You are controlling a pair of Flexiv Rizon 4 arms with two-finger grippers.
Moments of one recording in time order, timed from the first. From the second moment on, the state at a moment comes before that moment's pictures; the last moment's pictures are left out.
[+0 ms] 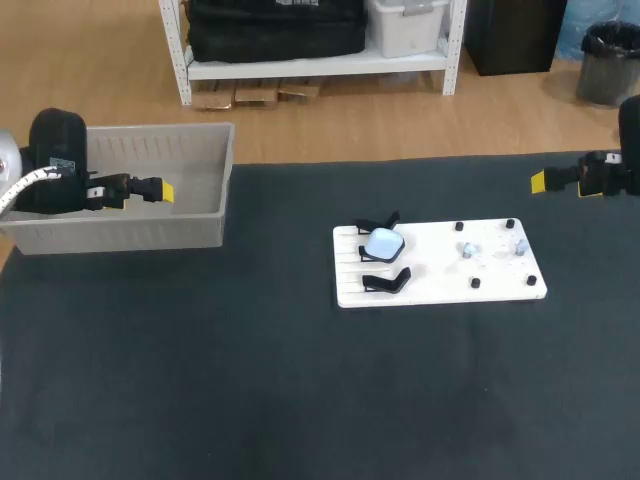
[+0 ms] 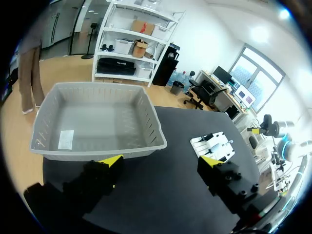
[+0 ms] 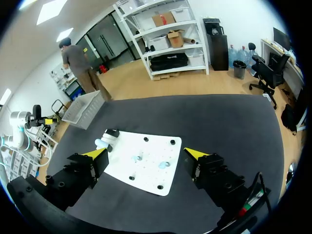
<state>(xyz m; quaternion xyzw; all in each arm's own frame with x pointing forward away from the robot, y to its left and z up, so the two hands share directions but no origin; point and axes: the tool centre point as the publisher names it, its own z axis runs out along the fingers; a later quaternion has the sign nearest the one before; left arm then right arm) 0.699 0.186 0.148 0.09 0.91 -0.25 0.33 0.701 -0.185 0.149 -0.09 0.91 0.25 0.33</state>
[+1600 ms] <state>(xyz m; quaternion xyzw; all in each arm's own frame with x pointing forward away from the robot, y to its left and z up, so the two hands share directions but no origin) 0.709 0.046 0.169 0.53 0.73 -0.24 0.37 0.701 -0.185 0.149 -0.09 0.91 0.25 0.33</state>
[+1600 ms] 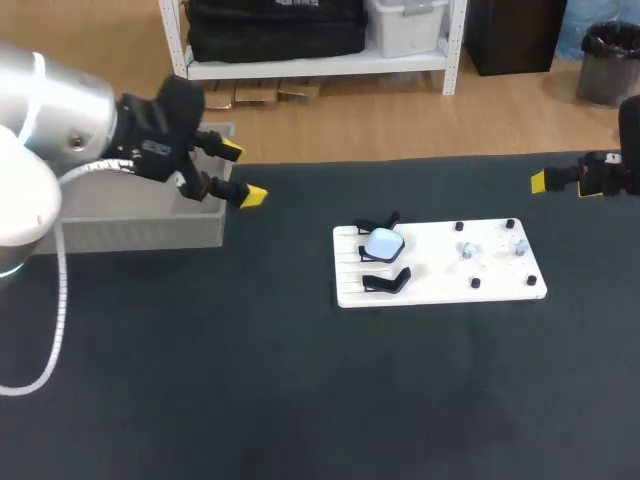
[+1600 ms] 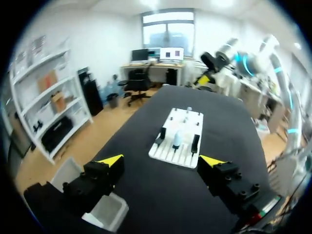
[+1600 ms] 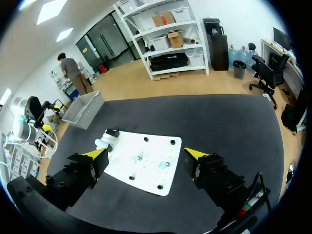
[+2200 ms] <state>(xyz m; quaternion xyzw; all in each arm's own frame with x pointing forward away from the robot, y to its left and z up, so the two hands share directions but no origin) 0.710 -0.019 0.108 0.59 0.65 -0.31 0.37 0.701 -0.185 0.149 -0.09 0.91 0.25 0.33</state>
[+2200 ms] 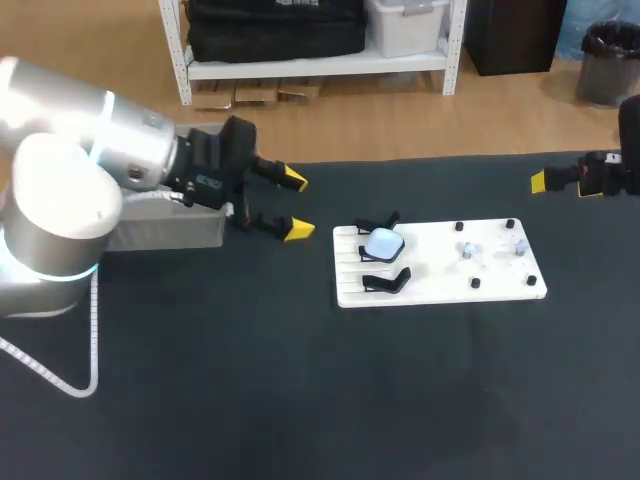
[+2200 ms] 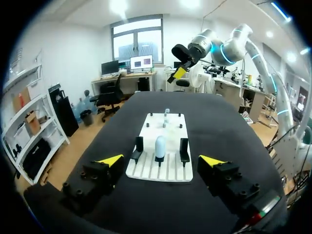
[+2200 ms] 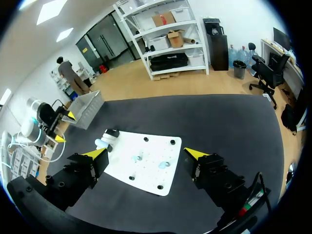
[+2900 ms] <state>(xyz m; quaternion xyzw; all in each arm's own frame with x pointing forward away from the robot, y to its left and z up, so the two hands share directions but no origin) 0.723 -0.052 0.067 0.59 0.64 -0.35 0.35 0.701 -0.185 0.149 -0.09 0.91 0.25 0.33</state>
